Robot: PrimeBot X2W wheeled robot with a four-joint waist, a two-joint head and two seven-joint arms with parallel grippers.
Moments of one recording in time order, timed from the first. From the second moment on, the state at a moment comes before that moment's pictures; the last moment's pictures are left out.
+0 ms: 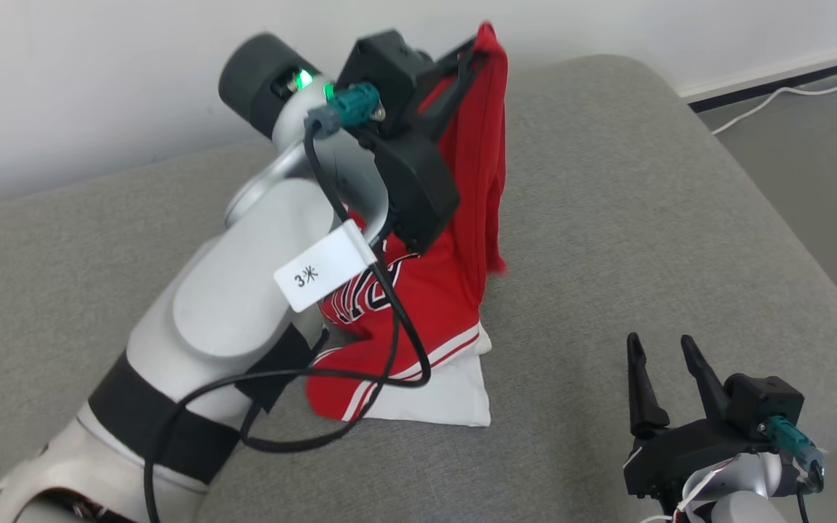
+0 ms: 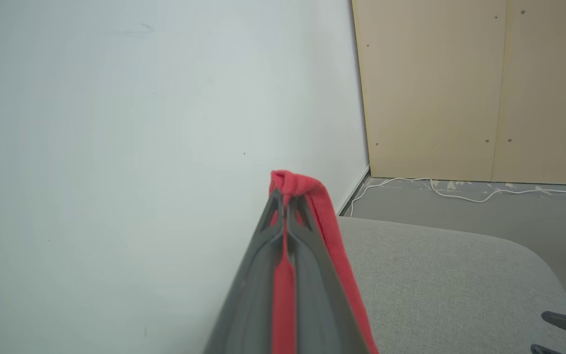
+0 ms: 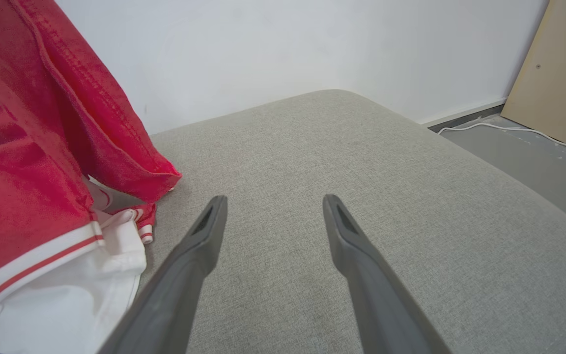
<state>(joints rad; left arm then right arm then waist) -1.05 0.04 -0.73 0.50 -0.26 -0.12 0.07 -0.09 -0.05 0.08 0.19 0.33 -0.11 -0.11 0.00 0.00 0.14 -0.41</state>
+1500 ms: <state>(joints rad) -0.58 0.31 -0.63 0.85 -0.59 0.12 -0.24 -0.07 -0.08 0.06 0.16 0.34 -0.12 -0.11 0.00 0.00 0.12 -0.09</state>
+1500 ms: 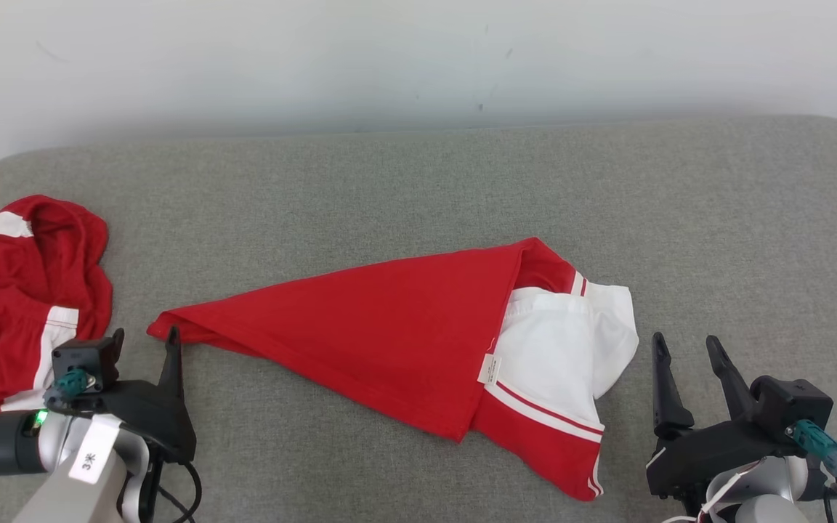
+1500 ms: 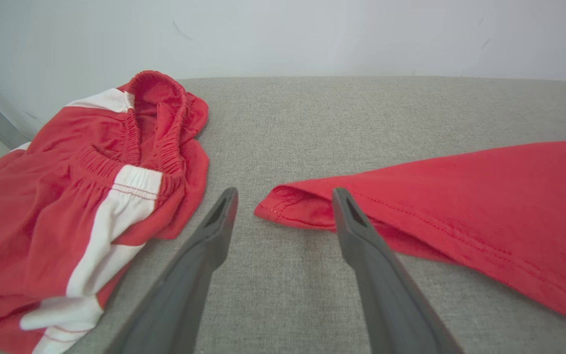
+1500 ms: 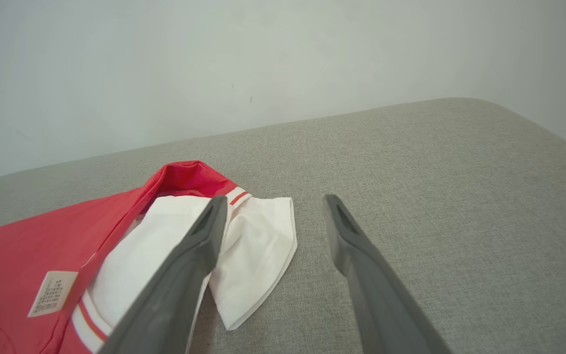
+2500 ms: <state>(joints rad) -0.51 0.14 -0.96 0.62 -0.43 0.04 0.02 -0.05 -0.07 0.05 0.16 0.34 -0.12 -0.10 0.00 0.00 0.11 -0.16</state>
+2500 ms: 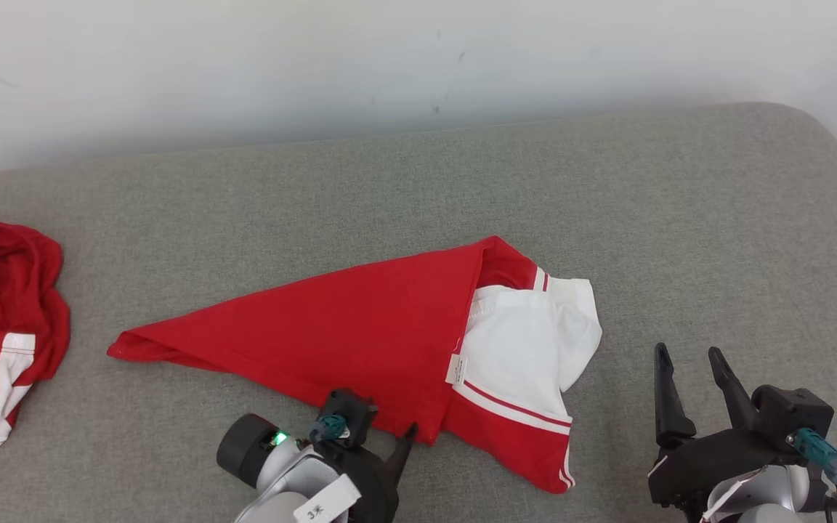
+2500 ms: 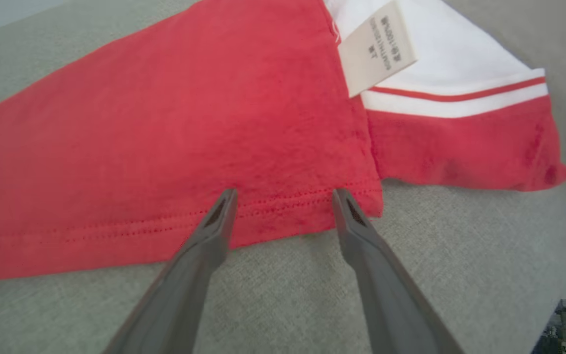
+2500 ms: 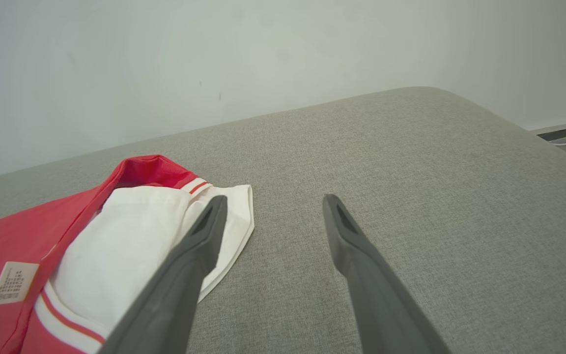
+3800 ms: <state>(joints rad) -0.54 0.13 -0.99 0.50 -0.43 0.06 0.26 -0.07 -0.06 0.06 0.17 0.34 -0.12 -0.11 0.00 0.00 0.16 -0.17</state>
